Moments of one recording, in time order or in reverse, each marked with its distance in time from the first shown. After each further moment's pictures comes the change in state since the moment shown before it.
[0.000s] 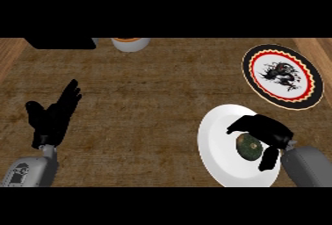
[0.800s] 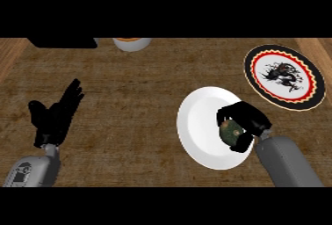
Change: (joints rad) left arm -0.007 -0.026 0.016 0.000 -0.028 -0.020 0.003; right arm -0.077 0.207 -0.126 0.017 0.022 -0.036 0.225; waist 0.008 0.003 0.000
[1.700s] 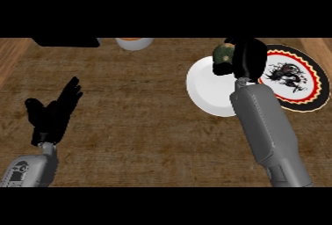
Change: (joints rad) left arm -0.010 0.010 0.009 -0.010 0.001 -0.018 0.017; right arm -0.439 0.173 -0.260 0.149 0.296 -0.674 0.761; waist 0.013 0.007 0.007
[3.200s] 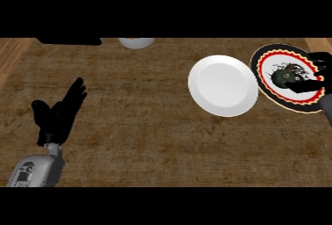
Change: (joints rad) left arm 0.003 -0.042 0.003 -0.009 -0.034 -0.008 -0.009; right arm -0.034 -0.447 -0.411 0.648 -0.402 0.037 -0.537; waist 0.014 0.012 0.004
